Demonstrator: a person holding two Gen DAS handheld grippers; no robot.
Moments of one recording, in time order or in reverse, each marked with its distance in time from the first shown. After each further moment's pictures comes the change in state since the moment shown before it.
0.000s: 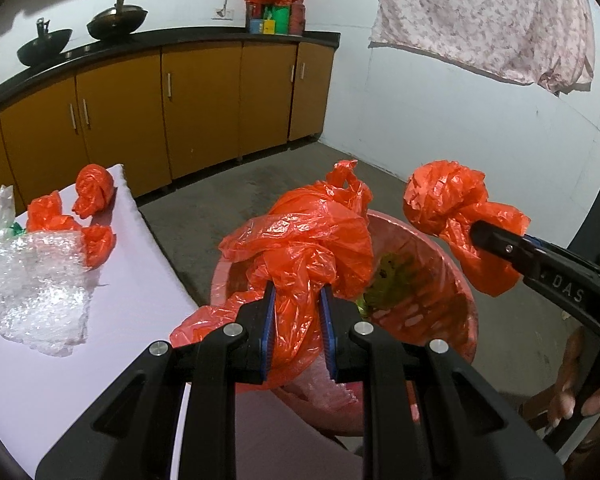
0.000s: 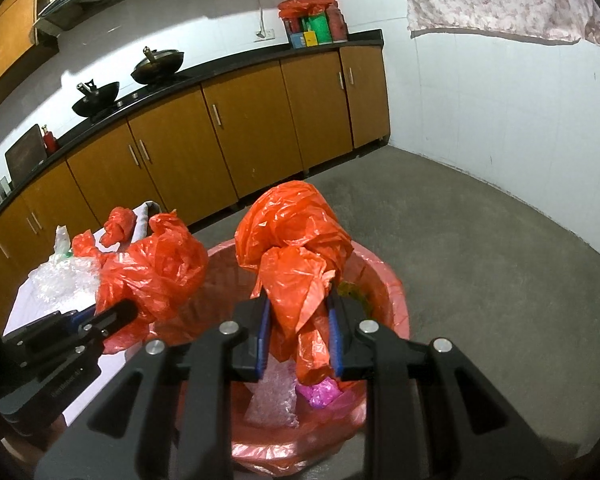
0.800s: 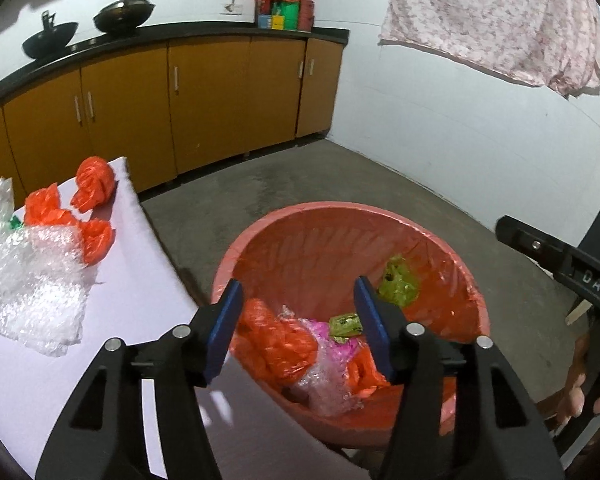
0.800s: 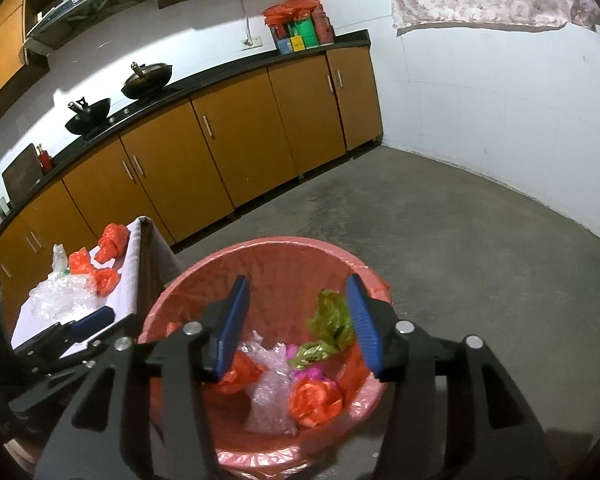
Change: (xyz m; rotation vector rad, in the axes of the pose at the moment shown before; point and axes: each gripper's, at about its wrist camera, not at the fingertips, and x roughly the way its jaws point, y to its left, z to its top) left arm 0.012 0.004 0.000 -0.032 0.009 0.031; right arm 0.001 -0.020 0.001 0.057 -0.026 -0.002
